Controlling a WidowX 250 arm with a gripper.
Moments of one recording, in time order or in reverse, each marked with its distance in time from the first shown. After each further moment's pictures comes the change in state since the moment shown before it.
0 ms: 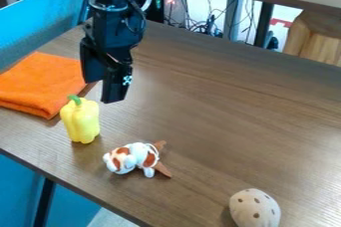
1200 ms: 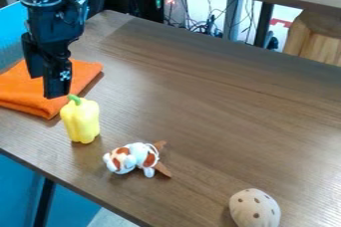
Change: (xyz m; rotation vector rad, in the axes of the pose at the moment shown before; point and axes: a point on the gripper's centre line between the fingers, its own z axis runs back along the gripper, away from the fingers) arm -0.053 0.044 -0.005 0.026 -0.035 0.035
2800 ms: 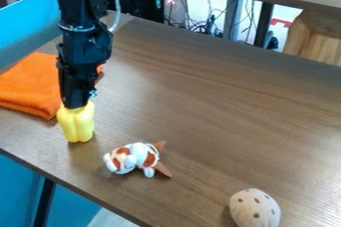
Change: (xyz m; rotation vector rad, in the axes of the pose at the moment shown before) arm 0.029 -0.010 -0.033 -0.057 0.085 -0.039
